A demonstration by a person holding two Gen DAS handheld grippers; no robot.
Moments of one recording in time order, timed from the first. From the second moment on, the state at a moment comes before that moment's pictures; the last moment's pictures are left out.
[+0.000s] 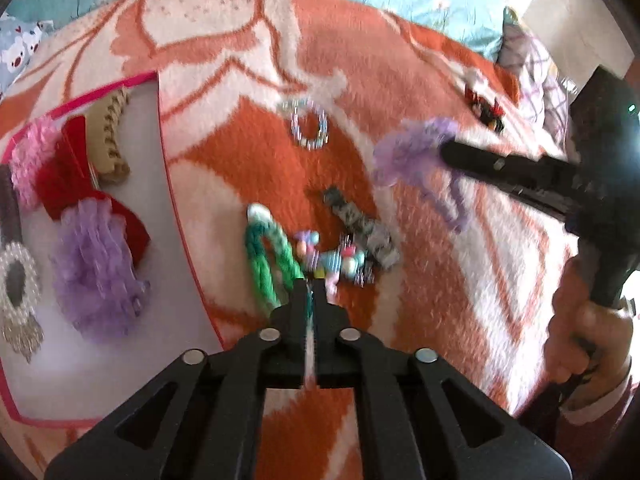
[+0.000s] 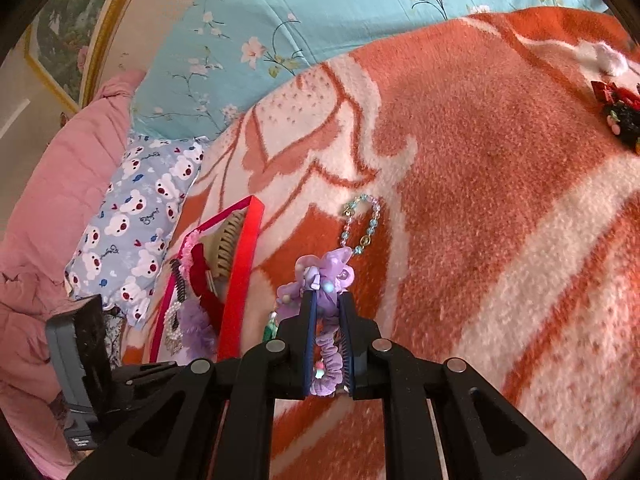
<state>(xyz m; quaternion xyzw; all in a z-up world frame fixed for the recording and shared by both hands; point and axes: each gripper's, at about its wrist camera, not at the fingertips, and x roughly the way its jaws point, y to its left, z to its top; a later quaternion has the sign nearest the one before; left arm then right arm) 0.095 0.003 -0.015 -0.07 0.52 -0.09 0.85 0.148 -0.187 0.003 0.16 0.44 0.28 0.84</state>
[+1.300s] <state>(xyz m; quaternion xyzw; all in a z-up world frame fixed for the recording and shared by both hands) 0.027 0.074 0.055 -0.13 0.41 -0.04 0.90 0.104 -0.173 0.024 0.18 0.43 0.32 0.83</state>
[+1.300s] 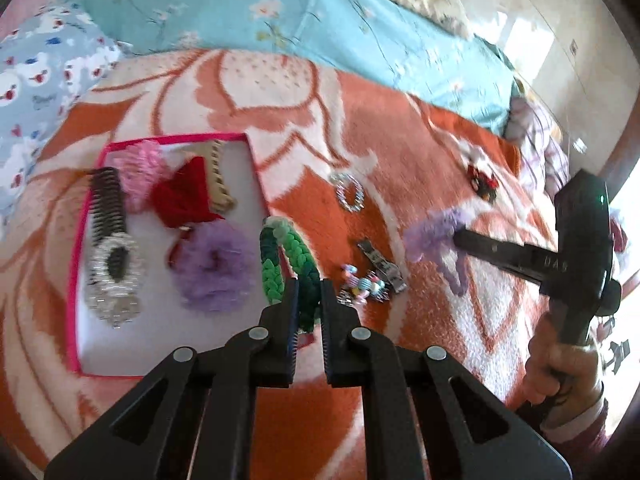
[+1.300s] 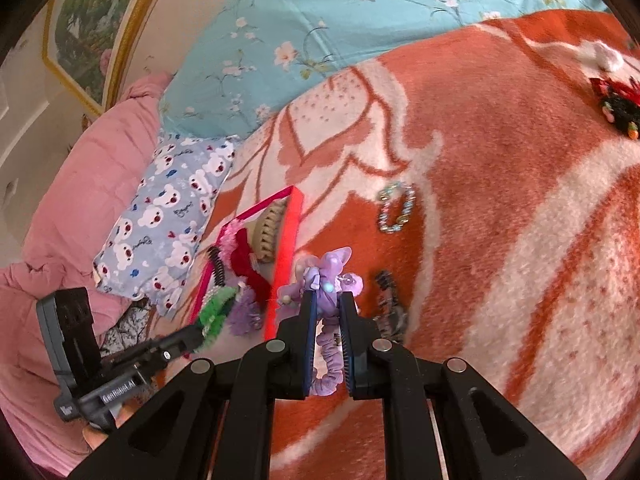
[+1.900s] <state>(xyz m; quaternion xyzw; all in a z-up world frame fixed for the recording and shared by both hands) -0.011 0.158 0.045 -0.18 0.40 0.04 0.90 0.080 -0.076 0.031 0.12 0.44 0.39 0.80</state>
